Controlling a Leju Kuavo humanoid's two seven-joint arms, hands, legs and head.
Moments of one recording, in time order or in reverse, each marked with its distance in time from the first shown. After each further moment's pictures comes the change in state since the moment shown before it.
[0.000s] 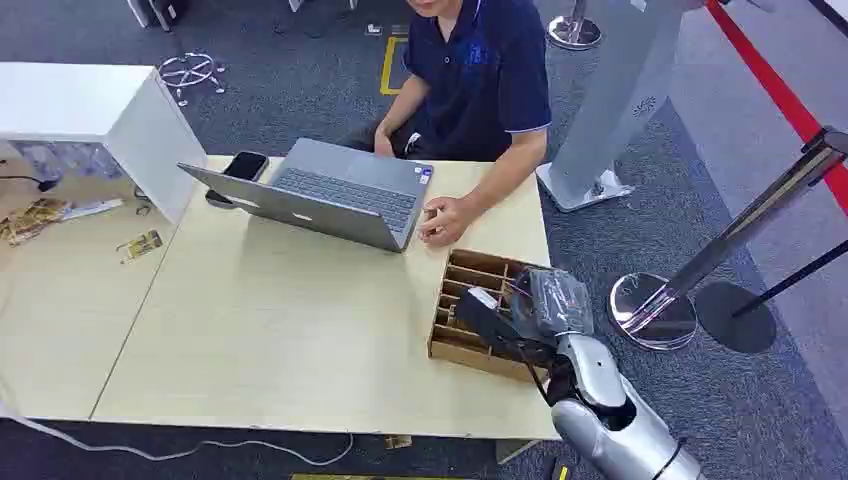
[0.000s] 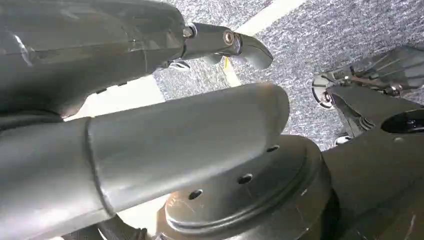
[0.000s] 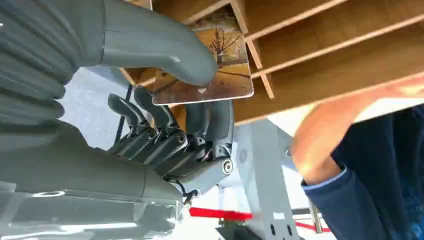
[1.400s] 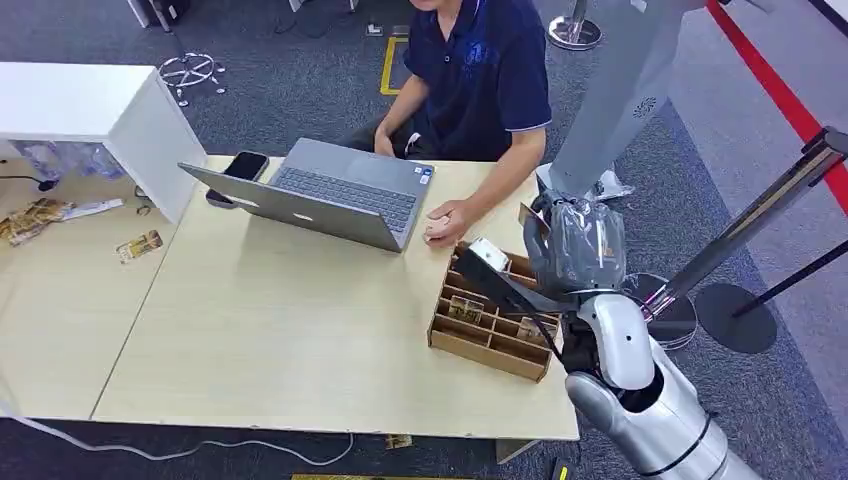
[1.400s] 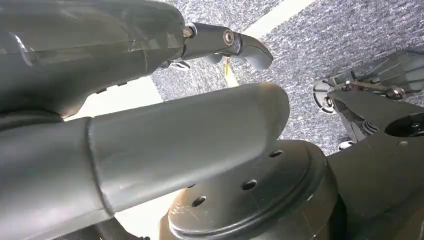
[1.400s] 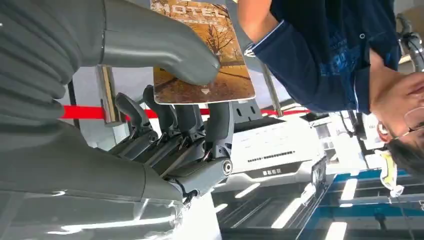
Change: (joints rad) left arm 0.000 0.003 0.000 0.000 -0.042 -0.001 -0.004; right arm -0.118 -0.032 -0.024 -0.211 0.202 -0.040 -0.008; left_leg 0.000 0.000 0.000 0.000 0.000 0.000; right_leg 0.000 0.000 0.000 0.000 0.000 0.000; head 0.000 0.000
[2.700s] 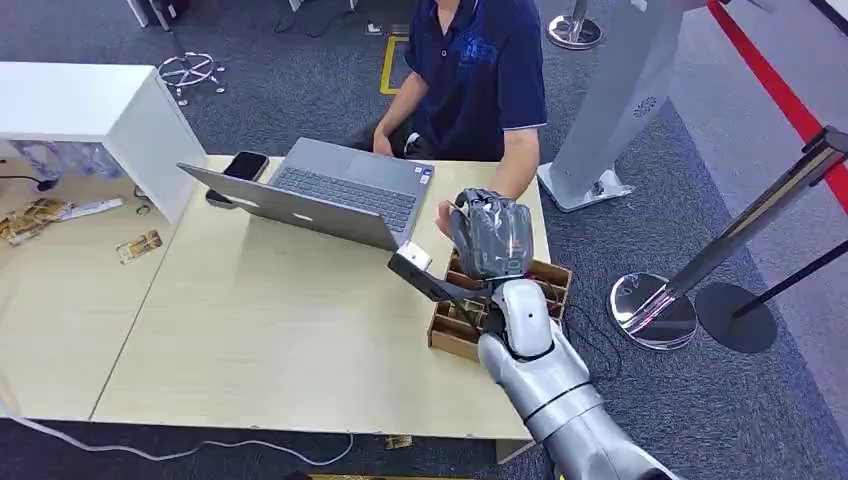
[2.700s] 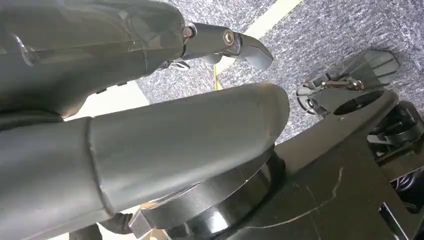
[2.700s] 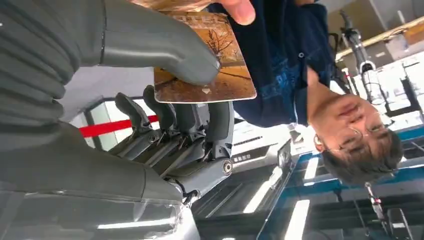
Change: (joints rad) left arm -0.089 -0.039 -0.029 -0.002 -0.084 -0.029 0.059; right arm -0.095 0.448 -0.183 0.738 0.238 -0.418 -0.423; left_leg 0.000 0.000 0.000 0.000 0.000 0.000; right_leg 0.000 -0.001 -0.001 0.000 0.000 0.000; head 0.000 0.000
